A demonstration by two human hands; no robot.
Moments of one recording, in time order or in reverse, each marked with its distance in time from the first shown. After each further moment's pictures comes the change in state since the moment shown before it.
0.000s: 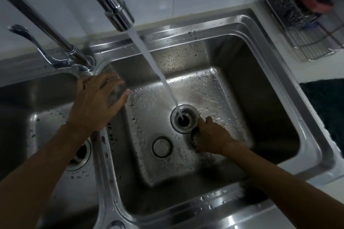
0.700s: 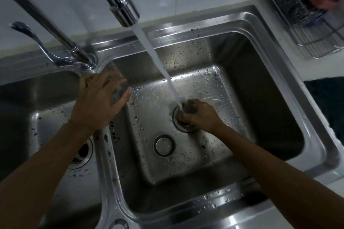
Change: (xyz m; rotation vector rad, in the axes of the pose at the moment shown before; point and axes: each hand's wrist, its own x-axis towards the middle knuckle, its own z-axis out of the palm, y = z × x) left_hand 0.000 0.005 -0.006 -0.008 -0.052 -0.022; right_hand 0.044 -0.019 -0.021 0.691 0.222 0.004
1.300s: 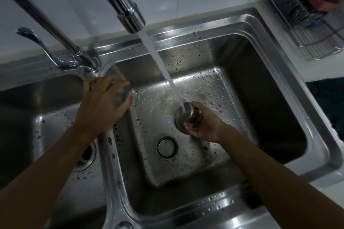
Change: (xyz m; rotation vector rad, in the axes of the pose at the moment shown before) left_hand -0.001 -0.004 0.004 0.008 0.007 0.009; right_hand -0.006 -0.006 0.004 1.225 -0.287 0.670
